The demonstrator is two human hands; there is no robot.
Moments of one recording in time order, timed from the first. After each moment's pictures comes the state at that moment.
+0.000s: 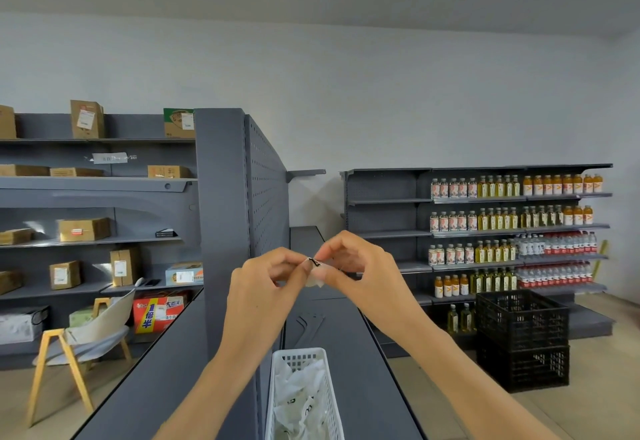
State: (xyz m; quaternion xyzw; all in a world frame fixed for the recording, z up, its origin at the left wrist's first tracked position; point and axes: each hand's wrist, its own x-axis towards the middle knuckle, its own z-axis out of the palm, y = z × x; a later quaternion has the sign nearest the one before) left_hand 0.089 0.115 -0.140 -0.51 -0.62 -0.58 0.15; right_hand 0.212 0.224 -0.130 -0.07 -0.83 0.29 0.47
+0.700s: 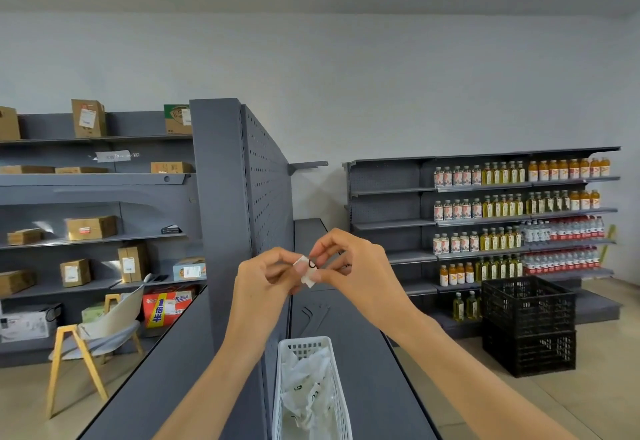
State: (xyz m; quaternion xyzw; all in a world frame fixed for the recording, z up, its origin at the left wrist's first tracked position) left_hand 0.079 0.123 -0.154 -0.50 -0.55 -0.67 -0.01; right_hand 0.197 0.229 -0.143 -0.10 -0.83 0.32 0.45
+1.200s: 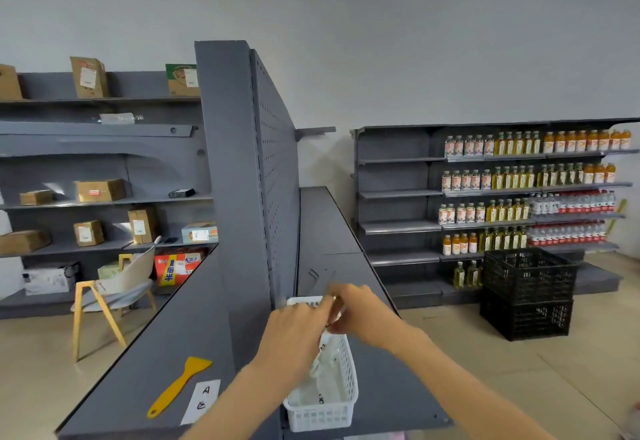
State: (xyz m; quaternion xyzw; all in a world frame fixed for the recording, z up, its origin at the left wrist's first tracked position) left_hand 0.077 0.138 -0.258 -0.57 -0.78 -0.09 0.23; right_hand 0.162 0.265 -0.257 -0.20 -0.94 0.21 0.20
